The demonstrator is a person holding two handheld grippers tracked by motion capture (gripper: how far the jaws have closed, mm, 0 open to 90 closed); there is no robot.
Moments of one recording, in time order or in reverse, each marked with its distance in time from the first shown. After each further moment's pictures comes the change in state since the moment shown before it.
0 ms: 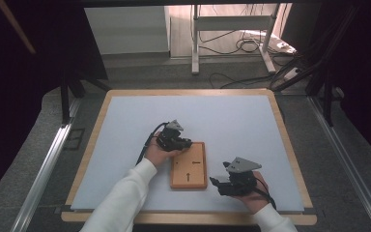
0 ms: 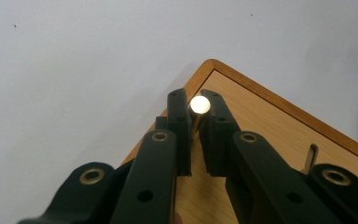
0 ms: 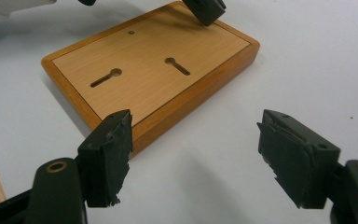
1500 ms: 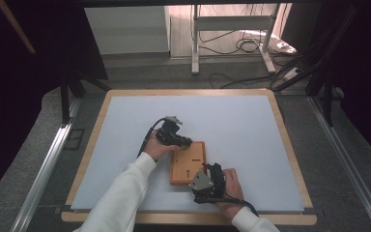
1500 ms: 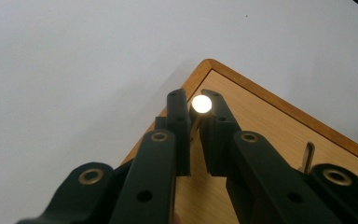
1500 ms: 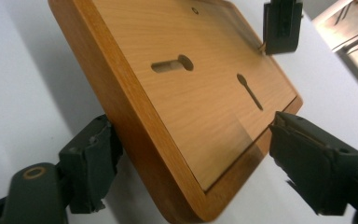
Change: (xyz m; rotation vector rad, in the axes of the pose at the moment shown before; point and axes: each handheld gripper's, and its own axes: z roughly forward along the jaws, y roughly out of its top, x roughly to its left) left arm 0.017 0.010 0.002 0.056 -0.103 -0.102; right arm 0.070 0.015 0.054 0.102 -0.195 -0.453
